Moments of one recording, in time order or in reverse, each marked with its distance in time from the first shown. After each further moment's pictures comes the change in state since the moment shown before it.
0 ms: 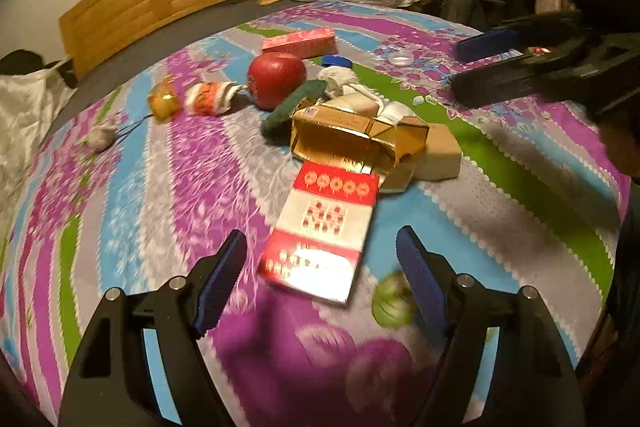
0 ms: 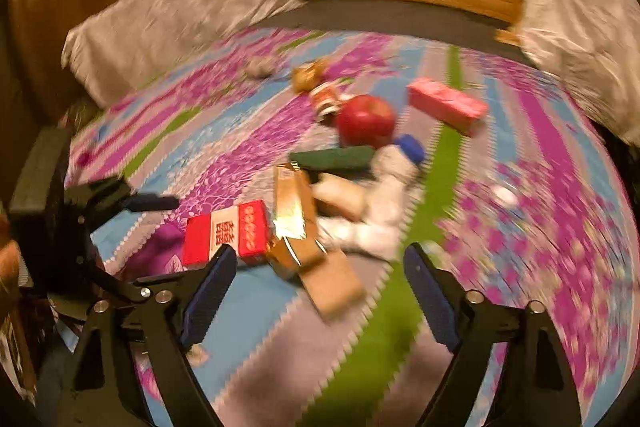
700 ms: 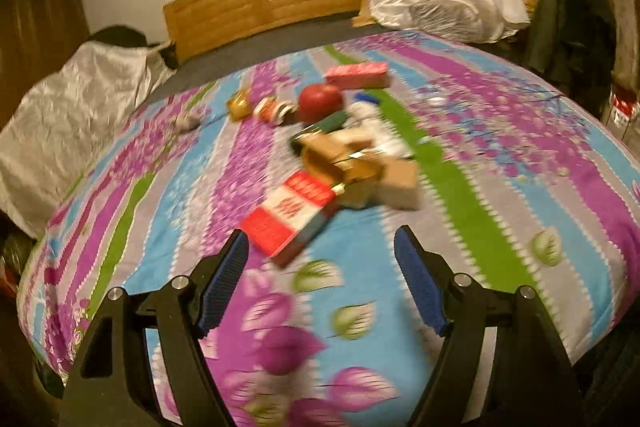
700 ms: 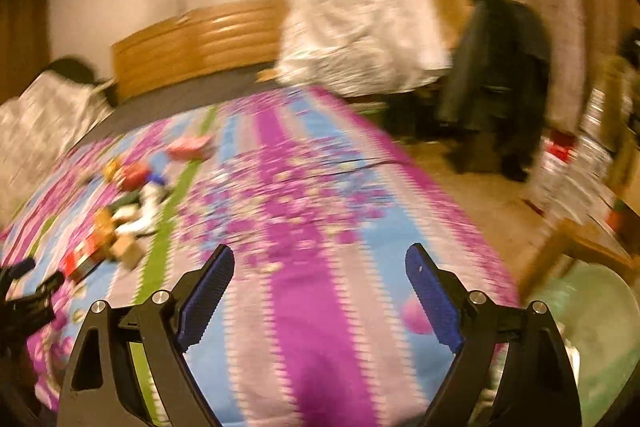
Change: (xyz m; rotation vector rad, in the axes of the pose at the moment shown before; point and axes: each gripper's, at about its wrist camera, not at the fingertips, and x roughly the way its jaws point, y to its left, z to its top) left arm -0.063 -0.094 -0.003 -0.243 -0.060 0.371; right arm -0.223 -0.090 -0.205 0.459 -0.300 -0.539
